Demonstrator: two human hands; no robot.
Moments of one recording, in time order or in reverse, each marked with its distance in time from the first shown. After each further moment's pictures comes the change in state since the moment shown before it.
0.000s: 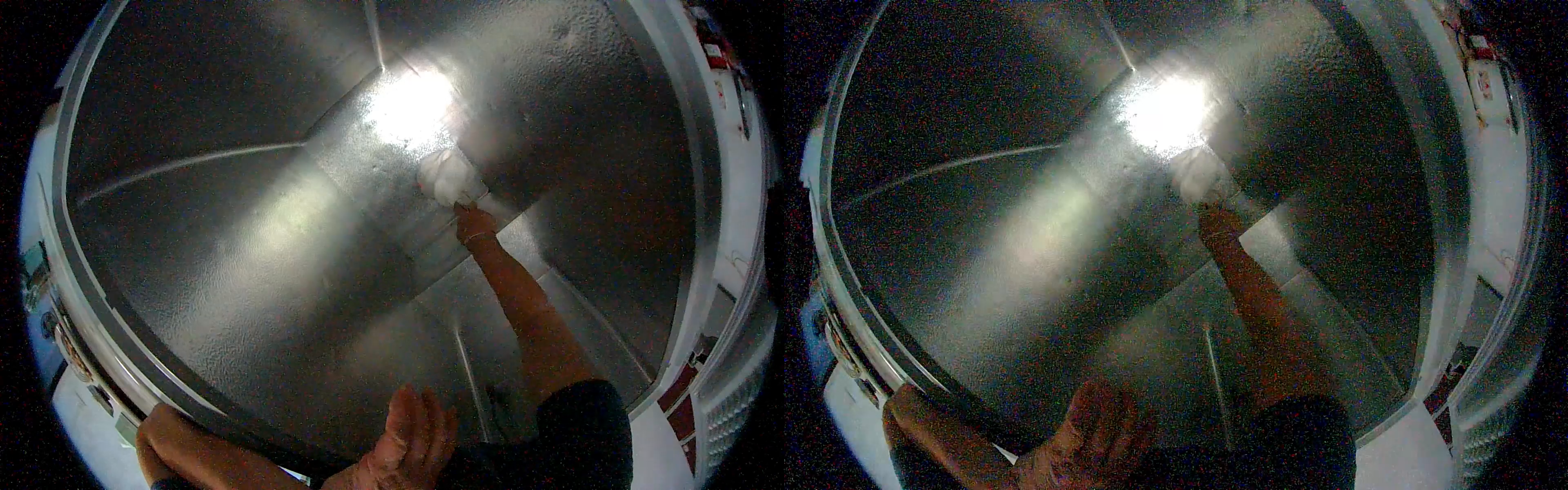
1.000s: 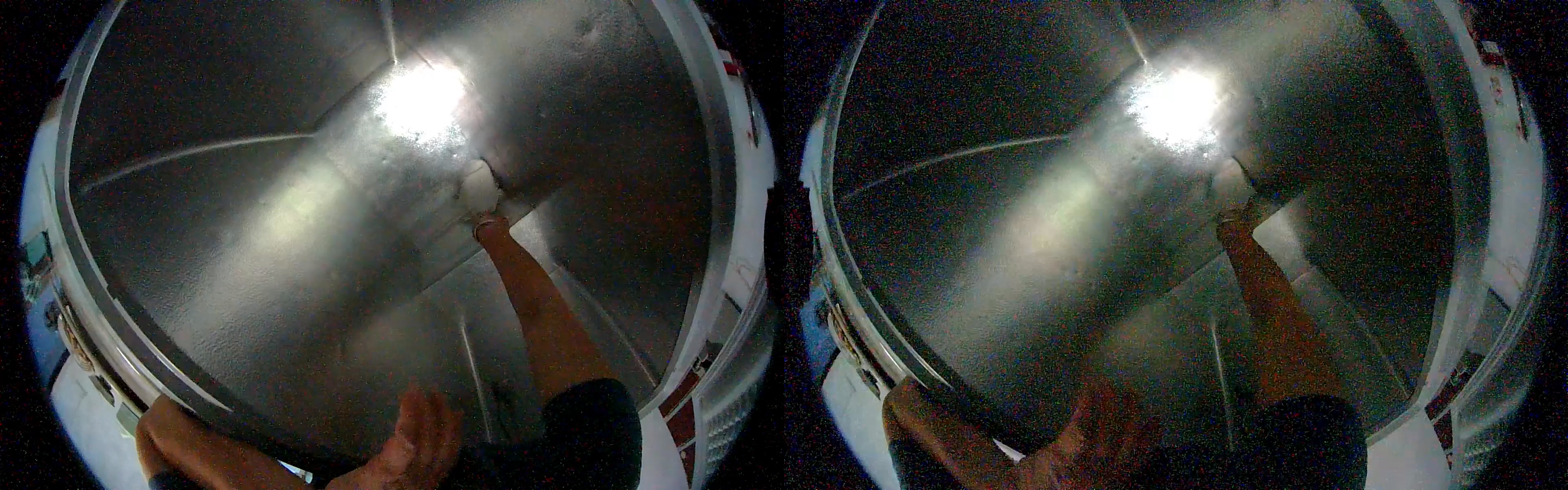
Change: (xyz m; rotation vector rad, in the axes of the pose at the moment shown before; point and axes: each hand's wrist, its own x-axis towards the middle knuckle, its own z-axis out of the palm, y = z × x) left_hand -0.006 -0.015 -0.032 0.250 -0.149 0.045; right_hand 0.074 0.020 0.088 0.175 0.421 0.015
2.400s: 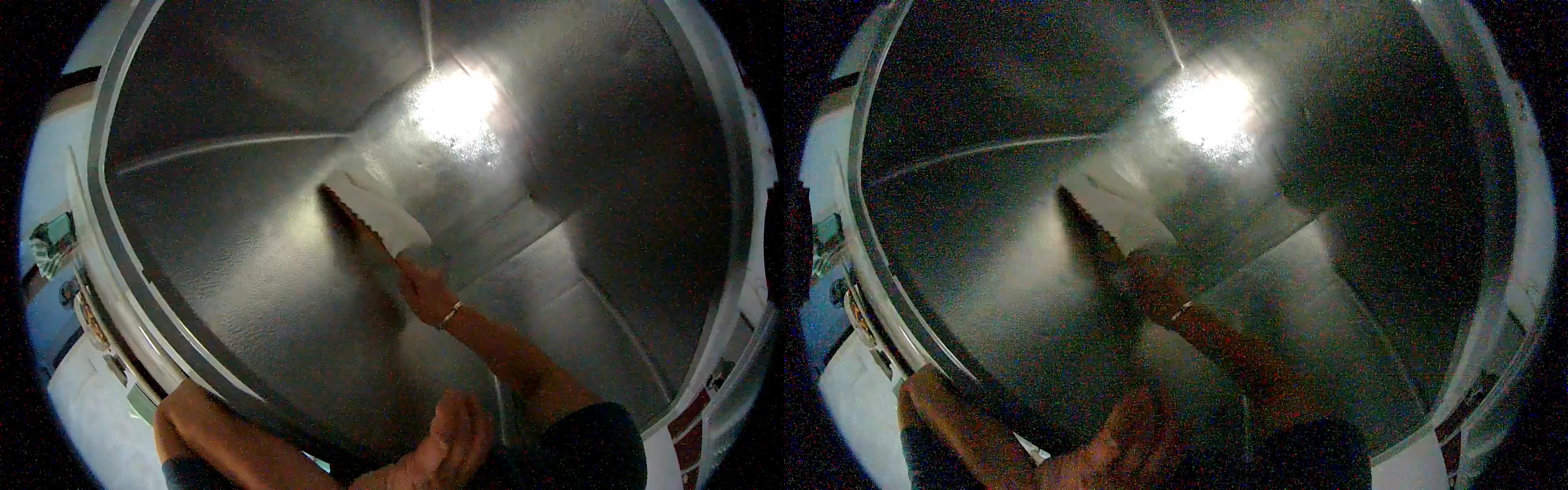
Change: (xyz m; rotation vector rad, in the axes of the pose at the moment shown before) left_hand 0.002 0.012 0.003 -0.090 0.066 -0.081; right_hand -0.136 -0.191 -0.194 0.841 -0.206 -0.390
